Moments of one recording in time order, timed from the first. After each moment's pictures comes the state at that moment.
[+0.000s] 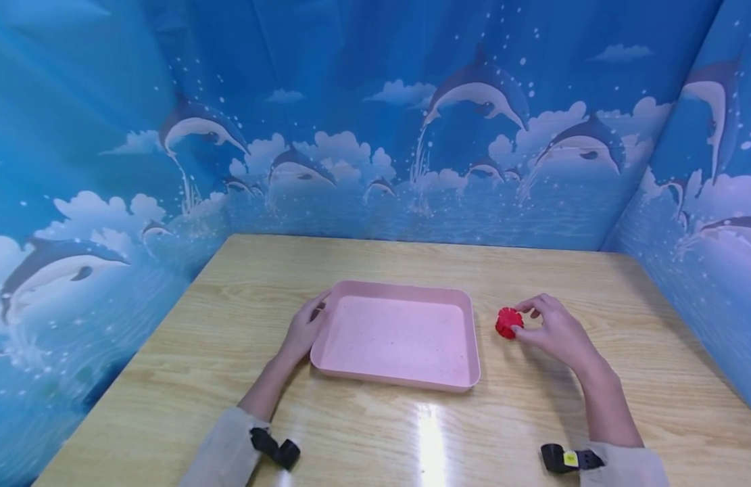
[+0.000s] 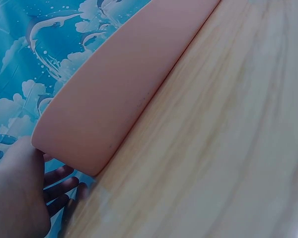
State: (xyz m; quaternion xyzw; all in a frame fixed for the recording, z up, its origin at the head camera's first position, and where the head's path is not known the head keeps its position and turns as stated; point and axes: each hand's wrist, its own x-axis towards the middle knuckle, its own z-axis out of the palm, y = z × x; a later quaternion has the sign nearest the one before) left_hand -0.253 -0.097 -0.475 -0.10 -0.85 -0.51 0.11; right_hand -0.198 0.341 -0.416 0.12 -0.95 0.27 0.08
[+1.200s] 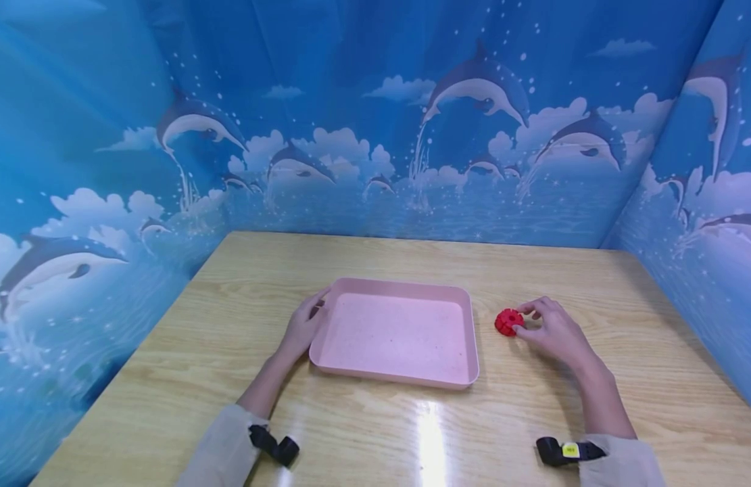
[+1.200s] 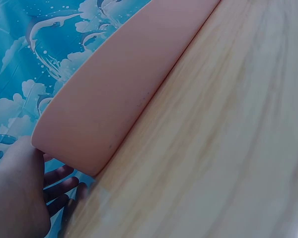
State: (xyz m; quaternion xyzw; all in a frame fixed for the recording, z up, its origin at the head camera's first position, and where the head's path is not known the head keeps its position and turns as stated) left_hand -0.254 -0.097 -0.475 -0.09 -0.85 -0.51 0.09; right_hand -0.209 0.354 -0.442 0.10 -0.96 0.27 0.08
